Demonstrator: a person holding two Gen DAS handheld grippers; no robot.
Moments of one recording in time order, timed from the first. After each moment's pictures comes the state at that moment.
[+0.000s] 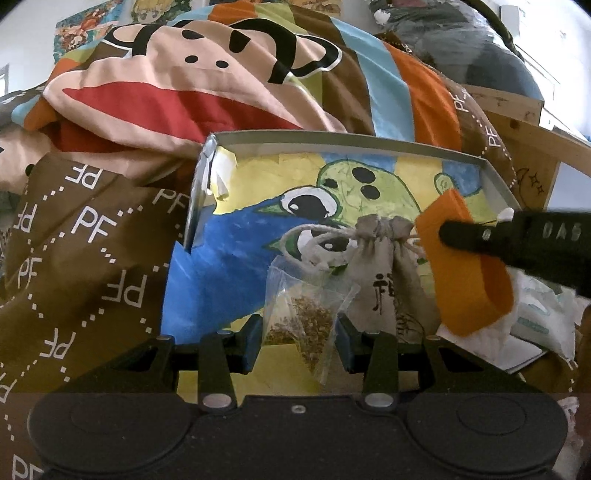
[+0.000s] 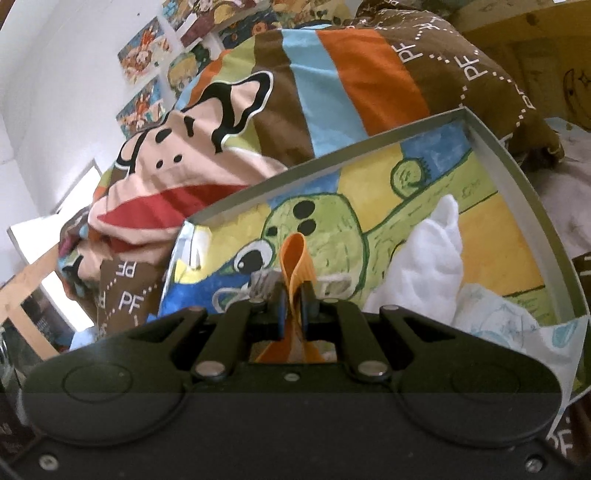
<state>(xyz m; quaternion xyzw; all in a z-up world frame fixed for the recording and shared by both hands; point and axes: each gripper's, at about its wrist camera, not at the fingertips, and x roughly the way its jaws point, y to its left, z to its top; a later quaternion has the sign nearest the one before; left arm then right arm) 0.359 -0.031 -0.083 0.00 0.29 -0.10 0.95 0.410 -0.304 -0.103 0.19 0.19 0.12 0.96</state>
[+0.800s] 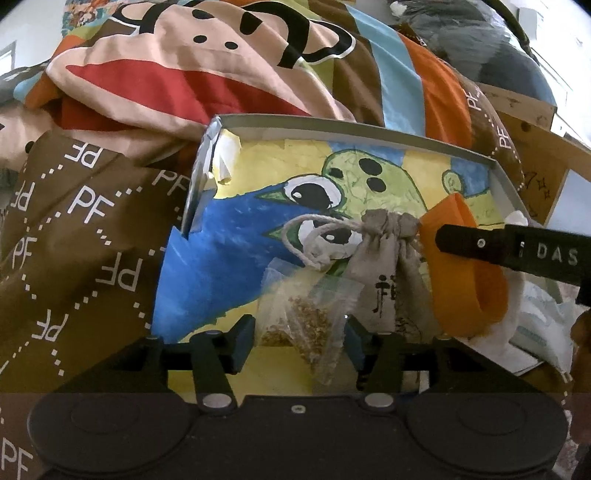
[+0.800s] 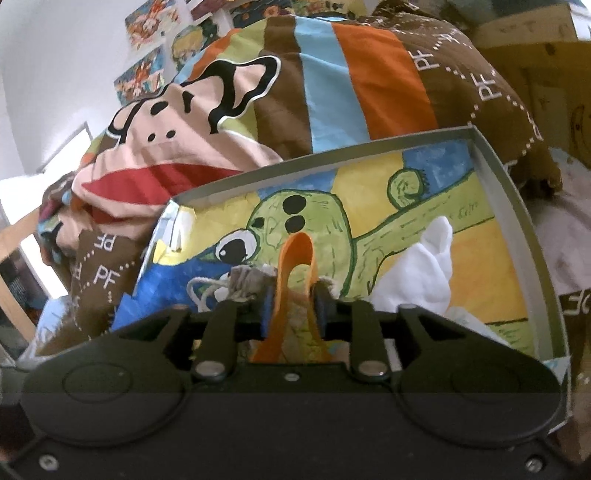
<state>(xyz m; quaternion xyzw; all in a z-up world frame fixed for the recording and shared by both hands) 0.365 -0.034 -0.081 -0.02 0.32 -0.09 0.94 0.427 -0.290 -0.094 0.10 0.21 0.10 0.97</state>
